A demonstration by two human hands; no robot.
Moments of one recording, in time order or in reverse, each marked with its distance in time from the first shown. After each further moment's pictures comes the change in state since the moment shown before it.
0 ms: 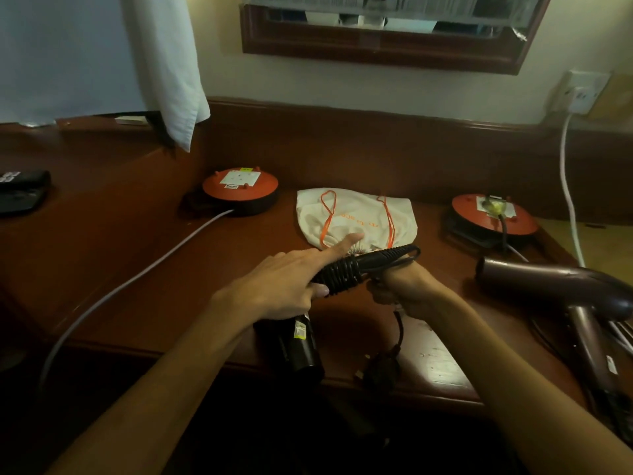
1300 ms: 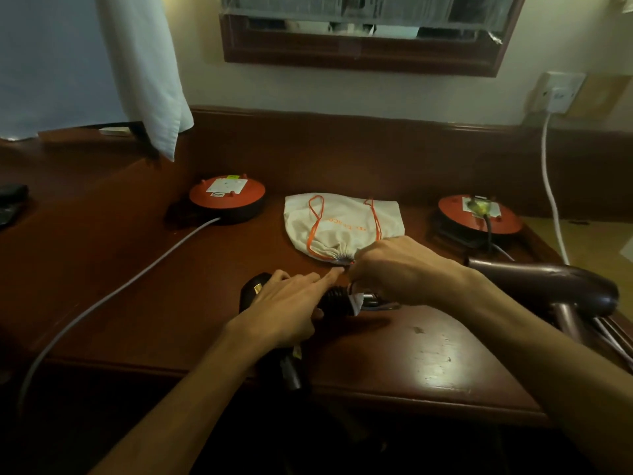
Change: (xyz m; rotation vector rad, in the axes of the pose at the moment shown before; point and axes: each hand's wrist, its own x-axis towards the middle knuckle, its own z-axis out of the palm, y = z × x) left_hand 0.018 0.013 0.042 0.236 0.000 -0.045; right_hand -0.015 -0.056 -0.020 -1.578 -0.254 -0.497
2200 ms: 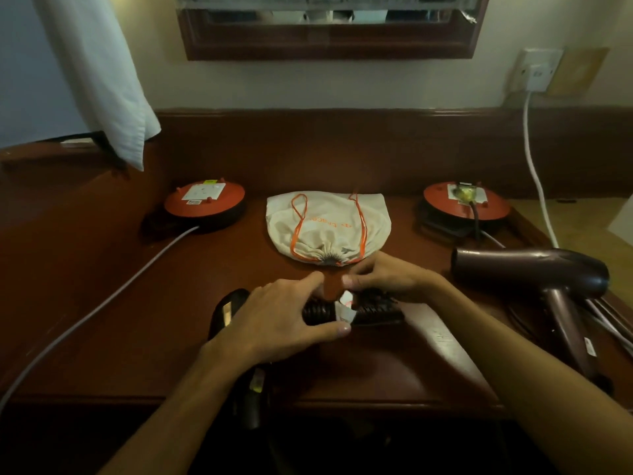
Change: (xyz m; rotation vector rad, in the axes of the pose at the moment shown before) left_hand -0.003 0.010 -0.008 -0.218 0.120 0.051; right_hand 0.009 0.051 0.085 1.317 0.006 0.234
